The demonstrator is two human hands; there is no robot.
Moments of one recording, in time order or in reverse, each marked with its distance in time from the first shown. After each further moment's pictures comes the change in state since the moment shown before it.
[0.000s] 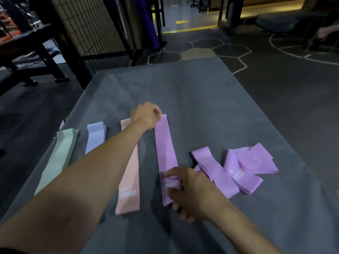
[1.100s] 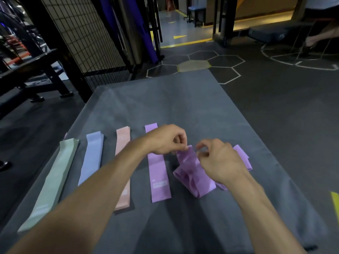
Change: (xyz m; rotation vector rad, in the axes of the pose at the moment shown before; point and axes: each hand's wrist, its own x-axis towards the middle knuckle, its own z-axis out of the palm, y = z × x) left_hand -0.093 0.089 -0.025 -0.120 -0.489 0.489; right_hand -0.026 0.015 -0.091 -0.367 0.501 0.013
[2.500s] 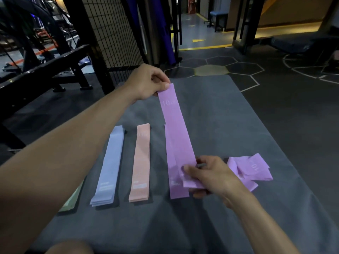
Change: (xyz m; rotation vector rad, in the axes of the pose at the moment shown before) left_hand -0.037 -0.038 -0.144 -0.225 0.621 -0.086; right_hand -0.019 -0.035 0.042 0.836 -0.357 0.051
